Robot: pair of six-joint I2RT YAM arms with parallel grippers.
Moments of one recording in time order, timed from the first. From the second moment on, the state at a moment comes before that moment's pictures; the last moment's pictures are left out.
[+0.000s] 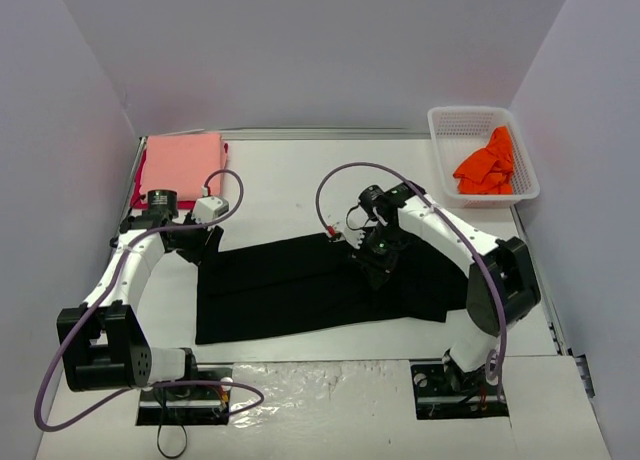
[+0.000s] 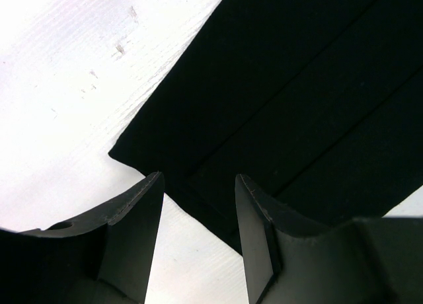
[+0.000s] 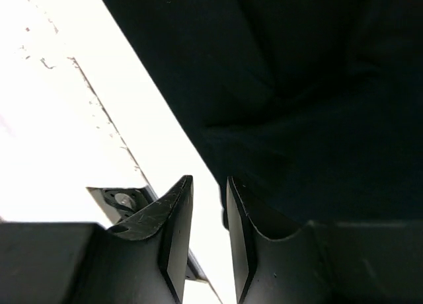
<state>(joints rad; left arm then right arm) 0.06 1.31 0.95 -0.76 0.47 0.59 0.56 1.69 1.28 -1.19 -0.41 -0.62</state>
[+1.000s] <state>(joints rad) -0.20 1.47 0.91 -0.76 0.24 0.64 0.24 1.72 1.10 -0.81 -0.15 -0.49</state>
